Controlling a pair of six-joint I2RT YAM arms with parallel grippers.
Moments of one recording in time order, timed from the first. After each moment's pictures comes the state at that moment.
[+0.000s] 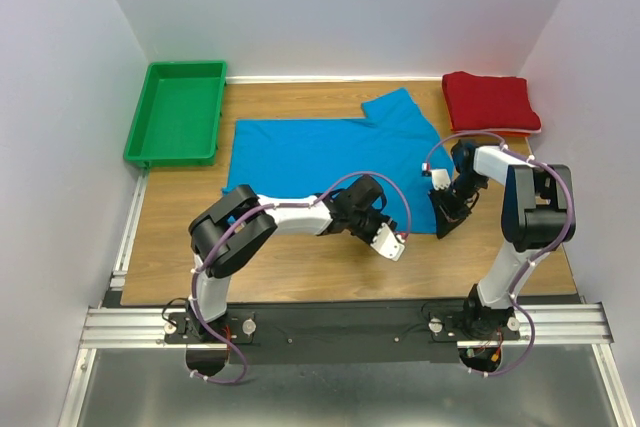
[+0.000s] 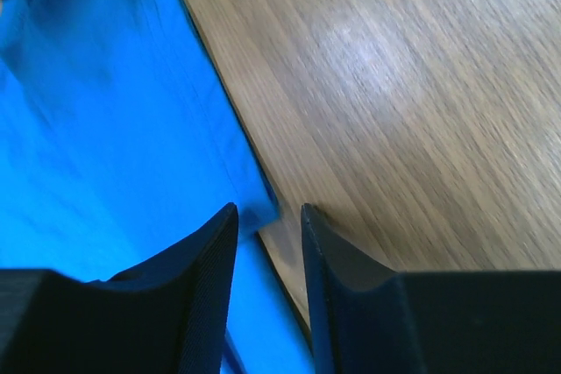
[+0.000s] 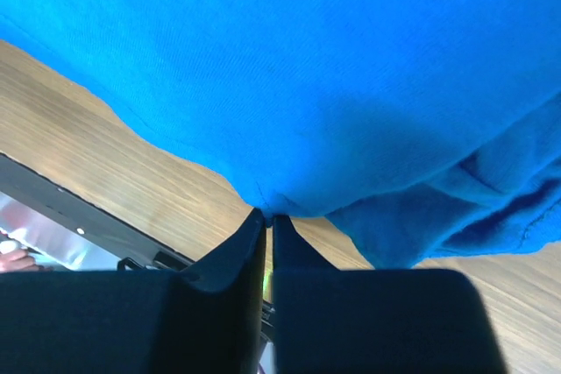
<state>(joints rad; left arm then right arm) -0.97 1.92 1.12 -0.05 0.45 1.18 0.00 1.83 1.09 -1.01 -0.35 -0.43</state>
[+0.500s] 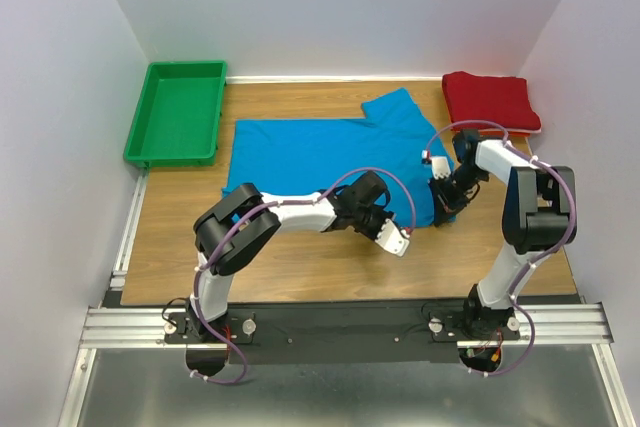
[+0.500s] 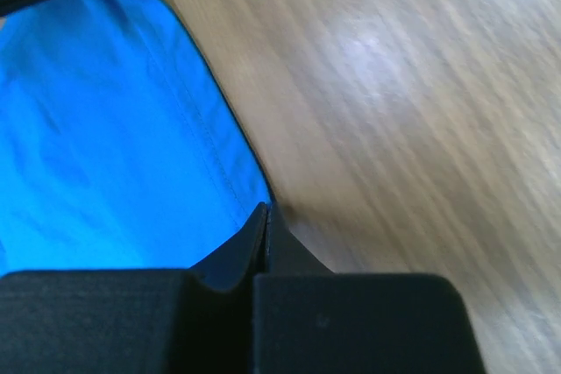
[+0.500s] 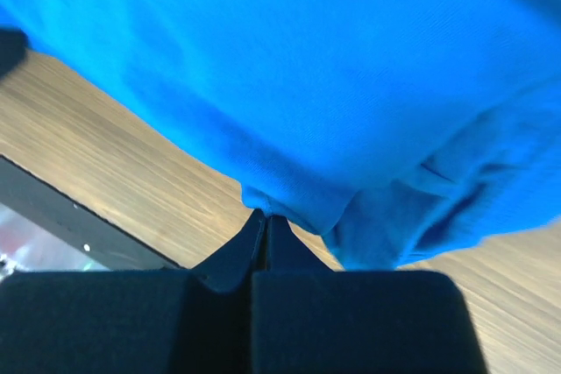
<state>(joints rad) -0.97 1.95 1.17 -0.06 0.44 1.17 0.00 1.82 1.14 -1.00 -0.39 -0.44</state>
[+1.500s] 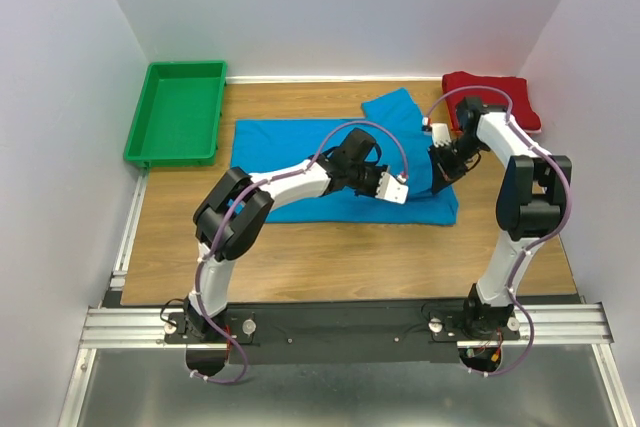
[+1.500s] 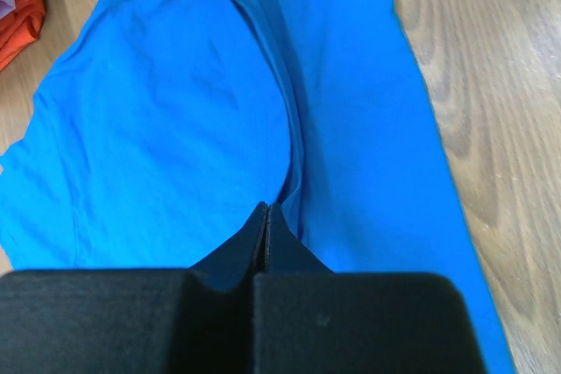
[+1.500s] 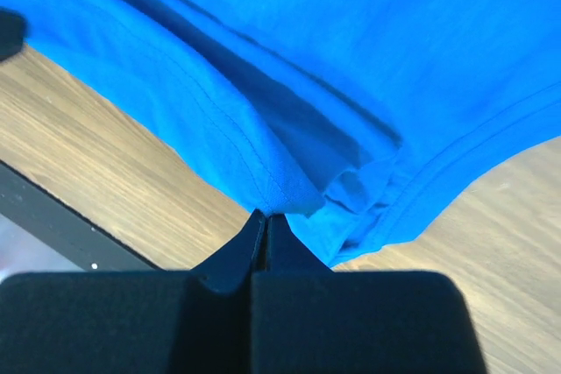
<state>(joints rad) -0.80 2.01 1.41 -0.13 0.55 1.05 0.00 1.93 1.49 -1.12 -0.43 -0.46</state>
